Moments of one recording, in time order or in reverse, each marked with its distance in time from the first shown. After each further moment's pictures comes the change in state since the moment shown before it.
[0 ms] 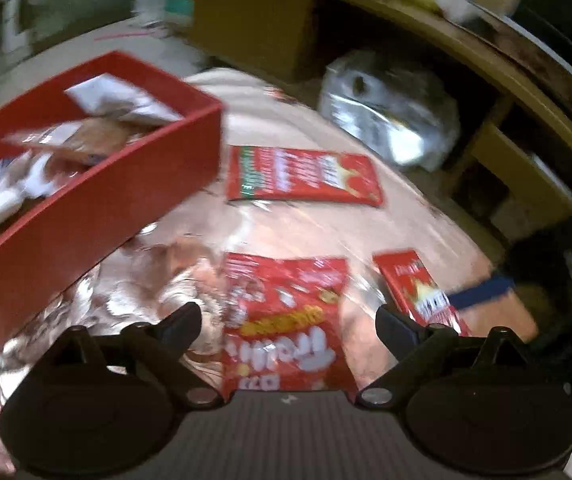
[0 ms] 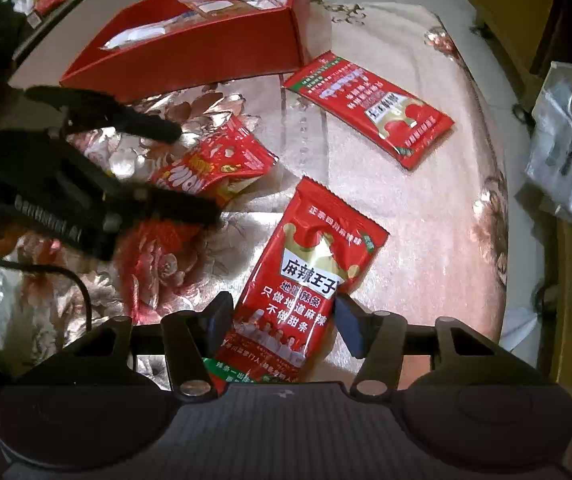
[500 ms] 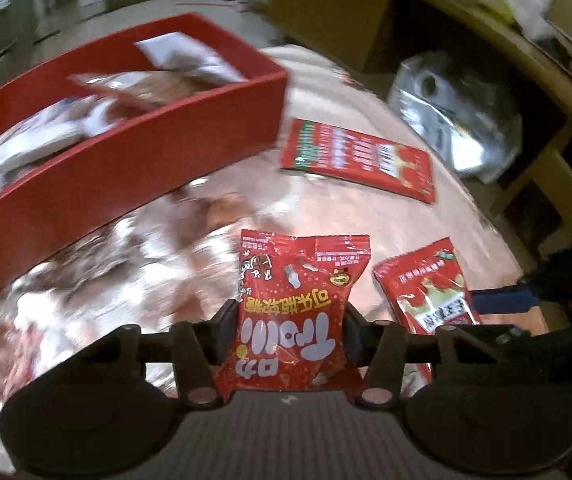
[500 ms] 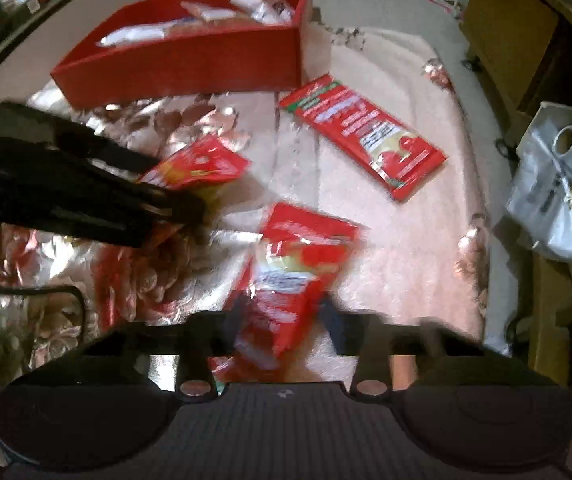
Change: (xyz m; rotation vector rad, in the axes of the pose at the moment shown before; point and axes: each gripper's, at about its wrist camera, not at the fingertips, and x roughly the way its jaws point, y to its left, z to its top) left arm -0.007 0.003 -0.012 -0.156 0.033 0.167; right arm -0.003 -0.002 0.005 -0.028 -0.060 -0.044
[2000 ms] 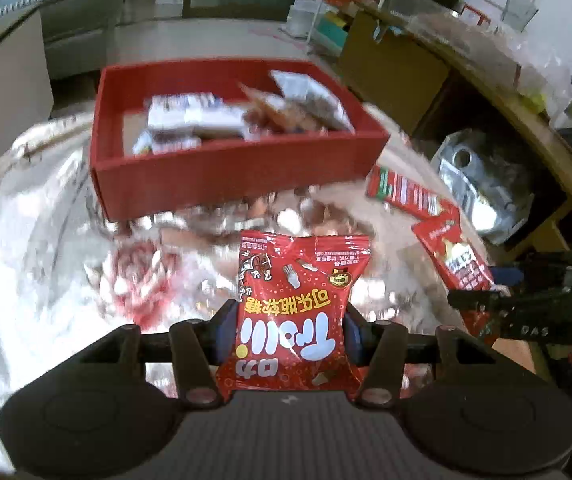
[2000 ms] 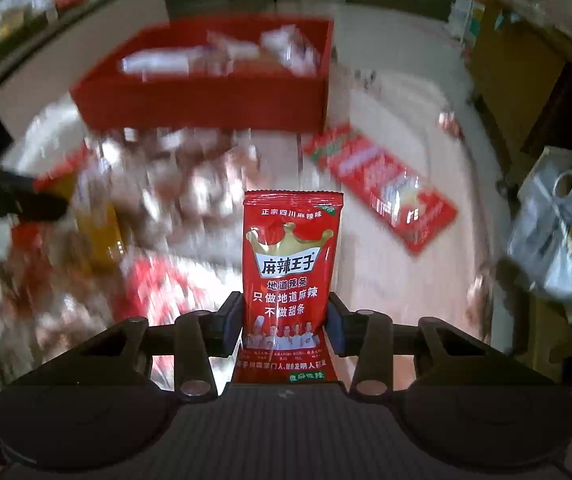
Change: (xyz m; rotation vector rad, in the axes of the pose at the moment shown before) left arm -0.090 0.070 -0.051 -0.193 -0.149 0.003; right arm -0.017 0.032 0.020 -0.075 -0.130 -0.033
